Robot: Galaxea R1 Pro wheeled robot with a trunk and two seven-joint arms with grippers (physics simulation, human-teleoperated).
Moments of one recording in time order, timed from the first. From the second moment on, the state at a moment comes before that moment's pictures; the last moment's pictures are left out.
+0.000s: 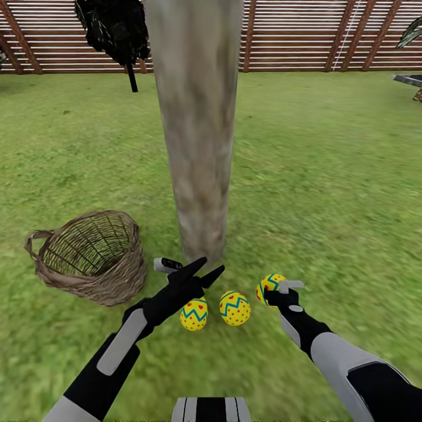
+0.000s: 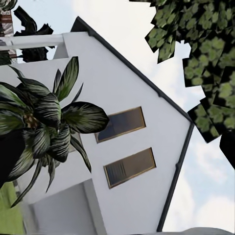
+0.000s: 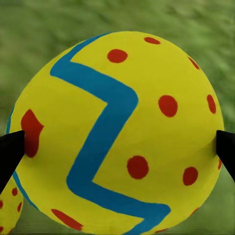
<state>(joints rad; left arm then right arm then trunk) -0.48 0.02 -0.37 -1.32 1.35 0.67 -0.86 -0.87 -0.03 0.26 -0.21 -0.22 -0.12 -0.16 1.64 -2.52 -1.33</state>
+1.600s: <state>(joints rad) -0.47 0.02 -0.37 -1.32 1.35 0.66 -0.86 -0.87 -0.03 0.26 -0.21 -0.22 -0.12 -0.16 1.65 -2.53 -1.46</state>
